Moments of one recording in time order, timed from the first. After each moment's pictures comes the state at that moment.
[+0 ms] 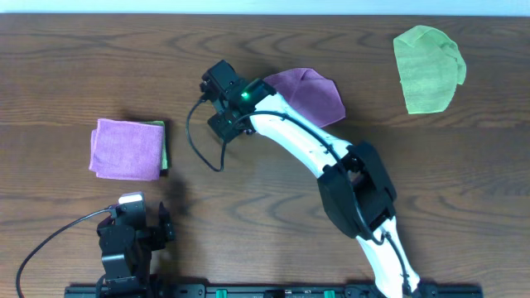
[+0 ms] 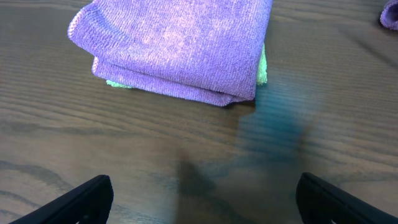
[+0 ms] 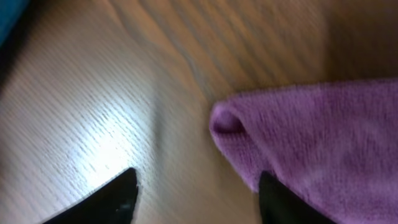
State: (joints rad) left arm 0.10 0.01 0.17 -0.78 -0.09 0.01; right arm 0.72 2.29 1.94 -0.86 -0.04 0.06
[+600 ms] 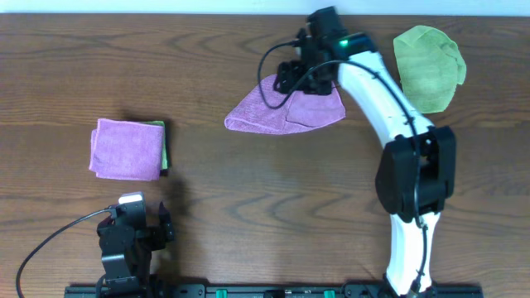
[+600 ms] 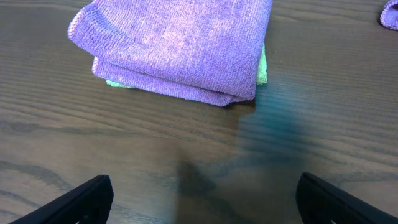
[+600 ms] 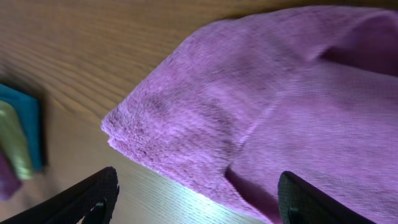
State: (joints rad) left arm 0.10 0.01 0.17 -0.78 -0.09 0.01; right arm 0.29 2.20 1.94 -0.93 -0.38 0.28
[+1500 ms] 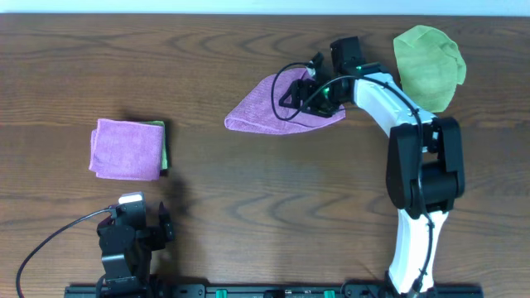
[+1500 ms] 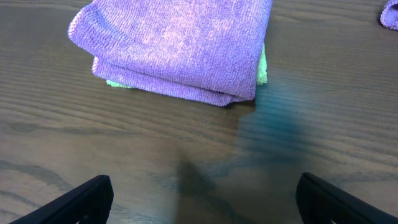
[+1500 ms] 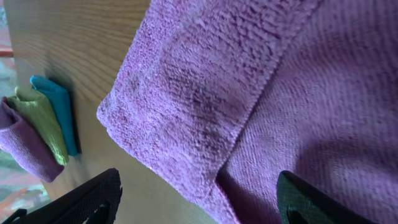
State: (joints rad) left arm 0.10 0.01 0.17 -0.78 -0.09 0.01; right arm 0.22 2.20 1.60 -0.60 -0.66 0.32
